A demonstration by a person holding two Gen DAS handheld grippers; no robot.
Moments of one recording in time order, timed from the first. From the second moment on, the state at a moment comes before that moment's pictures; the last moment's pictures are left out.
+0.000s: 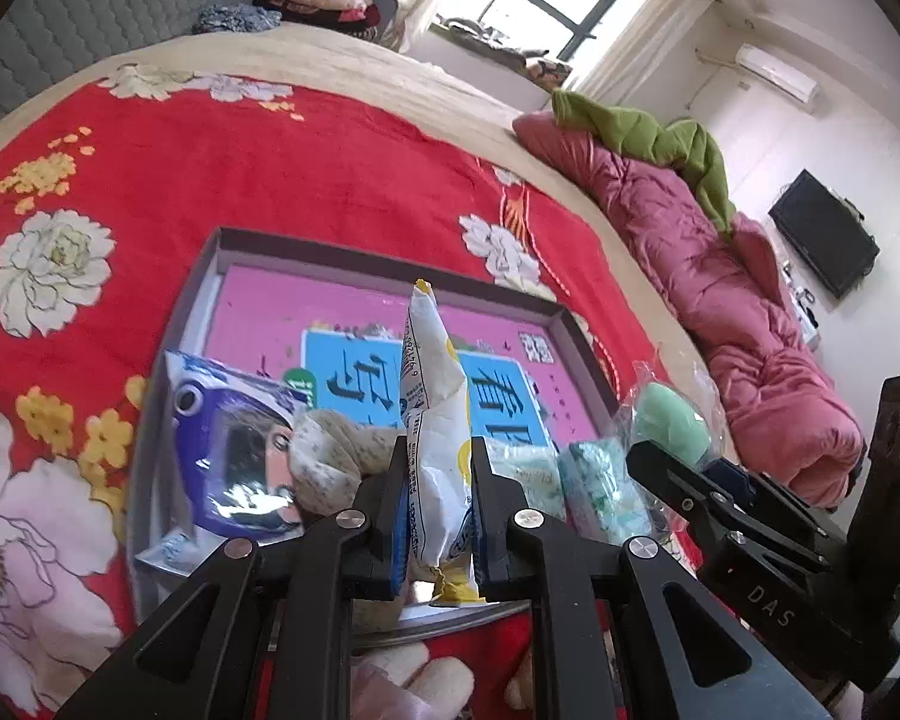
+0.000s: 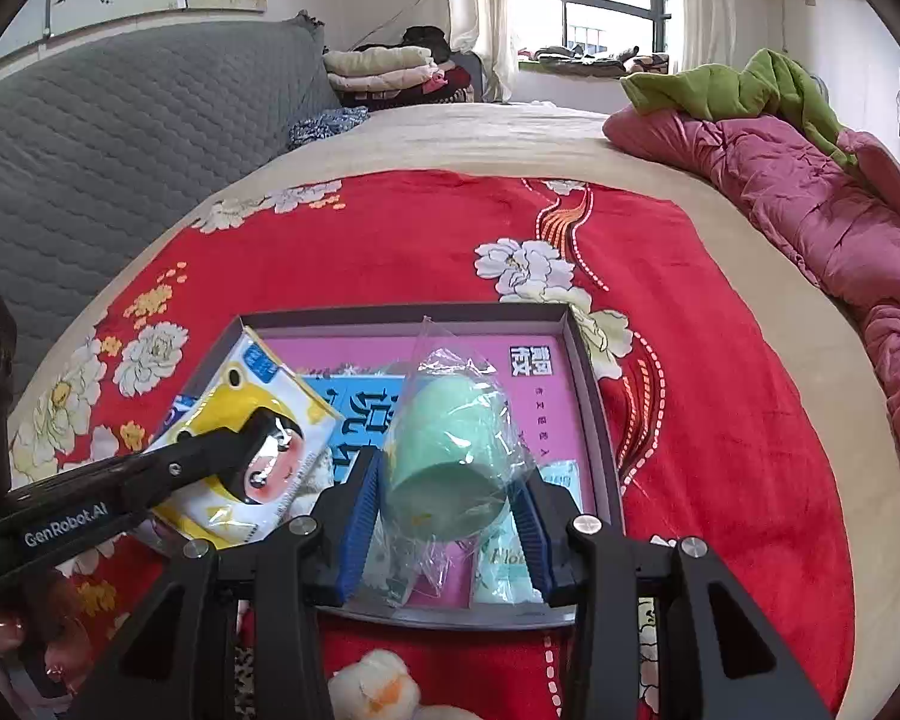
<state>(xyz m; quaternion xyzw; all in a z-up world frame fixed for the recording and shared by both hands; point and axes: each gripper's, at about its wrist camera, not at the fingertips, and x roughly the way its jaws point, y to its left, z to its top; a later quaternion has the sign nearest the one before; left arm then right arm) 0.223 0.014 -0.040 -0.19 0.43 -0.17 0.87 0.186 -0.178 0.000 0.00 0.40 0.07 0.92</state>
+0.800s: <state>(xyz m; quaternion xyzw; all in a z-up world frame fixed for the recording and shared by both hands) 0.227 0.013 -0.061 -0.19 0.45 -0.16 0.86 0.186 -0.166 -0.028 0.01 0.42 0.09 0.90</state>
